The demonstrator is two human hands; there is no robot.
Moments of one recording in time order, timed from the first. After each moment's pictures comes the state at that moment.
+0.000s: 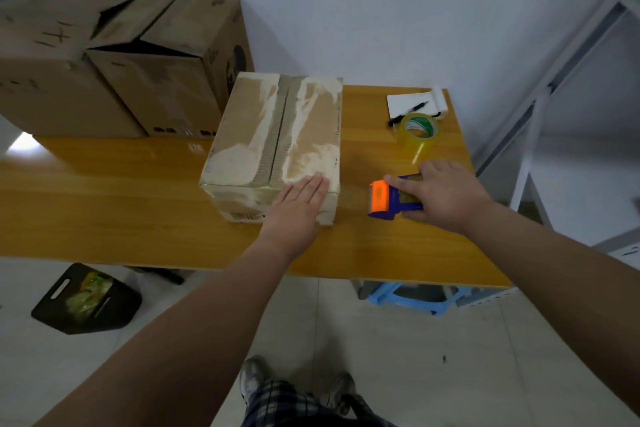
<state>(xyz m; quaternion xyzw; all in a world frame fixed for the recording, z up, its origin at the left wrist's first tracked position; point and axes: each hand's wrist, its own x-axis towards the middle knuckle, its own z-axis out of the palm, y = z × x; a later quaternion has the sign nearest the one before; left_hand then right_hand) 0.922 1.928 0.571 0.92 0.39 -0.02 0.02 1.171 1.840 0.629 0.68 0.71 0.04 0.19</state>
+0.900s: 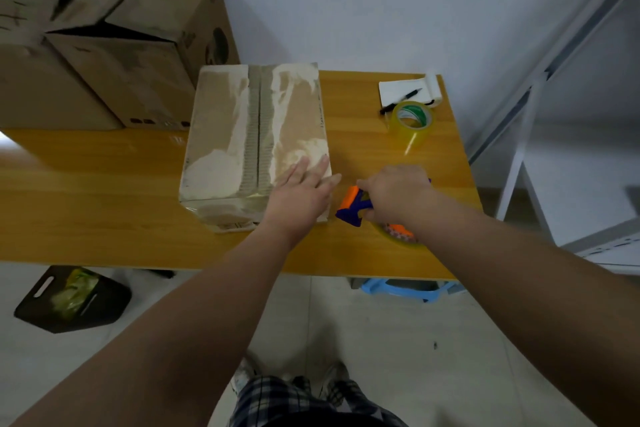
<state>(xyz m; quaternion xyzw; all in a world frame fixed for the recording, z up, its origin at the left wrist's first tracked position) 0.958 1.948 0.560 0.94 0.35 0.01 0.00 1.112 1.885 0.636 0.72 0.62 -0.09 0.28</state>
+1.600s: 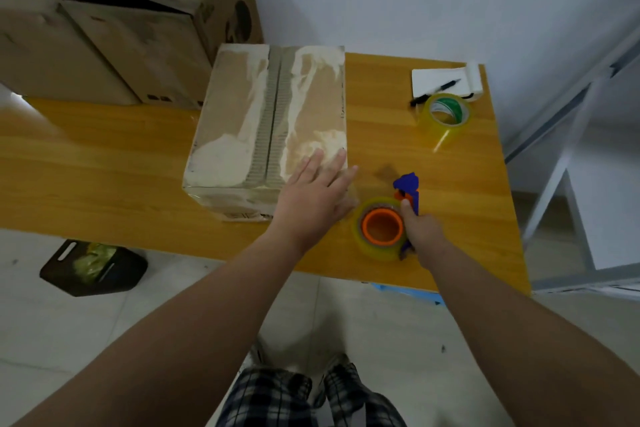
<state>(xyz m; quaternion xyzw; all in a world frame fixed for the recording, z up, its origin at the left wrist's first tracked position) 0.957 1.944 0.564 0.93 0.37 0.02 0.02 1.146 1.863 0.501 0.84 0.17 -0.42 -0.29</state>
